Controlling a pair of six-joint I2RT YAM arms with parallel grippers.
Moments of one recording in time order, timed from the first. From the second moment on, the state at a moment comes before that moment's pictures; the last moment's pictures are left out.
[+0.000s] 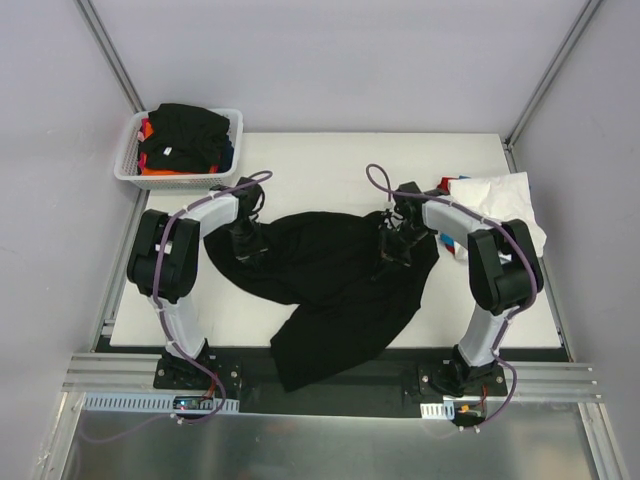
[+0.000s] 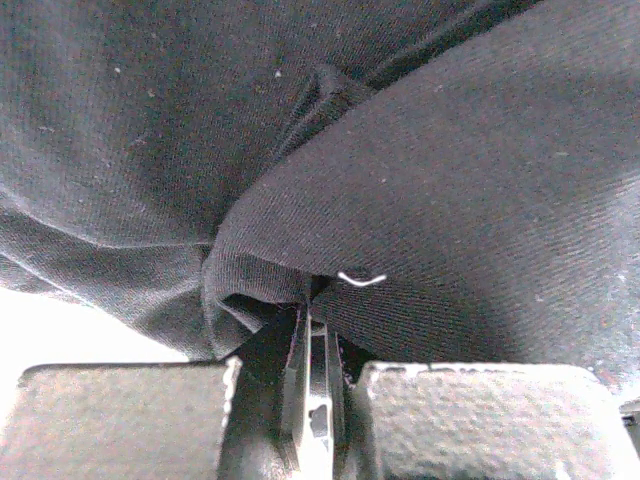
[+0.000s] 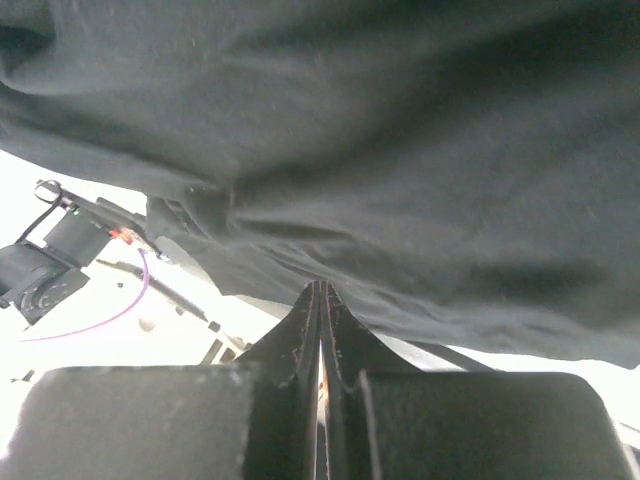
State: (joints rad) left arm -0.28 1.86 1.20 -0.89 0.15 -0.53; right arm 0.36 1.84 1.21 -0.91 -0.55 0.45
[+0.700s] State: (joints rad) left arm -0.28 1.60 0.89 -0.87 0.18 -0.64; right arm 0.21 1.74 1.12 -0.95 -0.46 0.44
